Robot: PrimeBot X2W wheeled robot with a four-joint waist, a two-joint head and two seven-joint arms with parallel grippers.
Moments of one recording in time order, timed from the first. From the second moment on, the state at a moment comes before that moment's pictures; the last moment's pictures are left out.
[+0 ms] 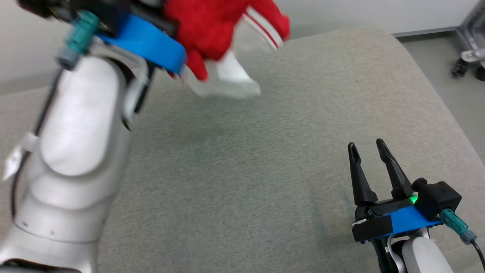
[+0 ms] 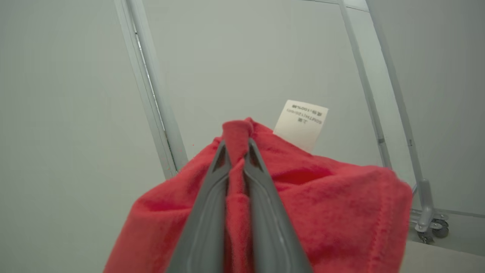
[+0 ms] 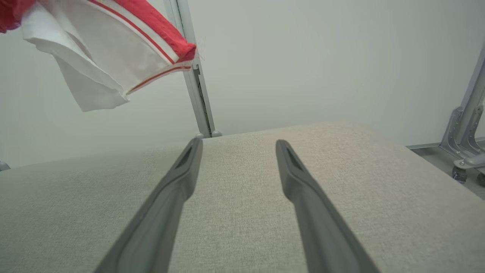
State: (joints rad) left arm -0.97 0.20 -0.37 0.33 -0.16 -0.13 -0.11; right arm -0.18 -0.05 0.08 0.18 0.23 0.13 -0.26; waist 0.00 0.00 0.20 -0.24
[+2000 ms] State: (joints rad) left arm -0.07 0.17 -0.09 0.25 -0.14 0.00 -0.26; right arm -0.08 -0.05 0.02 0.23 0.17 0.13 -0.26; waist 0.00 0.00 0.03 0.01
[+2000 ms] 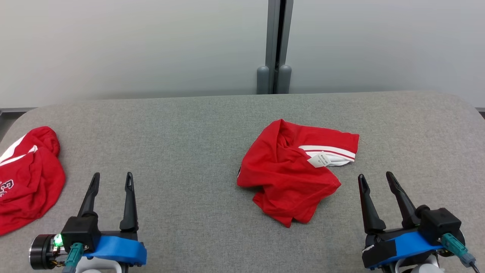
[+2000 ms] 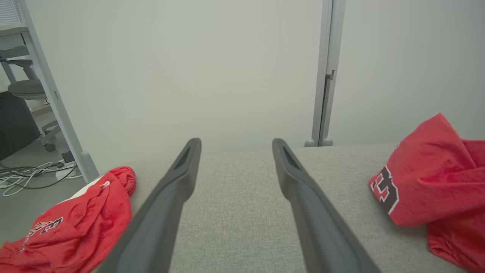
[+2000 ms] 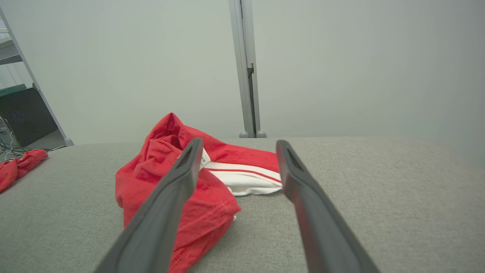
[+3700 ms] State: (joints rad) left arm -0.08 0.10 0.00 0.26 -0.05 -0.07 -0.26; right arm -0.21 -0.06 -0.02 0.27 0.08 0.13 -0.26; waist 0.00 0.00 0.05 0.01
